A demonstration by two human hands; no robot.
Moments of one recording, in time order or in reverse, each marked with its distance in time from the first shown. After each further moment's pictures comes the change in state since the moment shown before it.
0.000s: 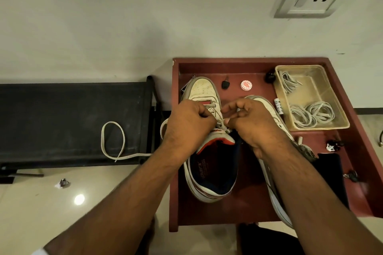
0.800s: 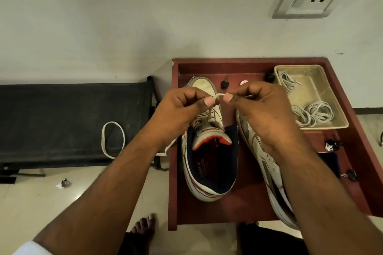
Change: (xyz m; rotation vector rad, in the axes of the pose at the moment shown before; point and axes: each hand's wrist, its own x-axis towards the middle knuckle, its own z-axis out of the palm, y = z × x) left_hand 0.007 -0.006 -0.028 -0.495 -0.198 0.199; right_hand -0.017 -0.026 -0.018 0.199 0.100 -0.308
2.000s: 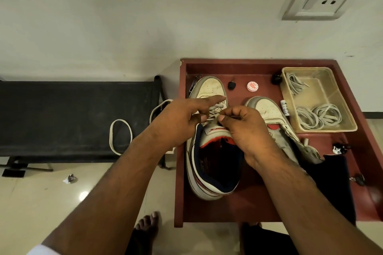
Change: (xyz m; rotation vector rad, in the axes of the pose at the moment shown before) left_hand -0.001 -0.016 -0.016 0.645 -0.147 0.138; right_hand -0.011 0.032 0.035 0.067 -0.082 0.291
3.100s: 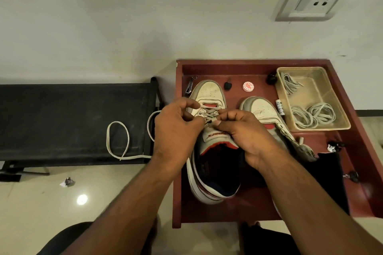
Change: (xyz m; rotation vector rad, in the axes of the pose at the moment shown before) left_hand -0.020 0.035 0.023 -0.311 0.518 -0.441; right_hand 0.001 0.000 -0.006 0.172 -0.112 0.144
